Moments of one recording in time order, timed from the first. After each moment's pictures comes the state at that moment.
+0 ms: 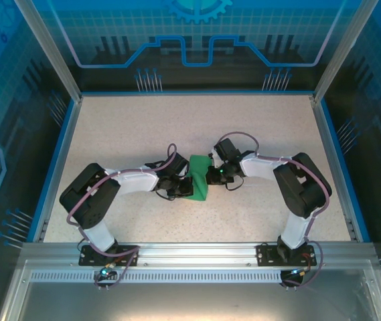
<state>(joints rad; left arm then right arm) -0.66 1.71 0.85 -0.27 0.31 -0.79 0.55 1.80 0.97 -0.34 -0.34 0.45</state>
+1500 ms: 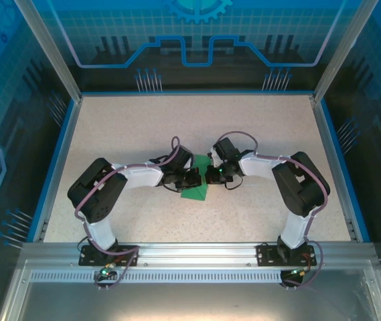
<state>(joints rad) -0.64 1.79 0.93 -0.12 0.35 -0.85 0.55 1.82 0.99 -0.34 -0.35 0.45</state>
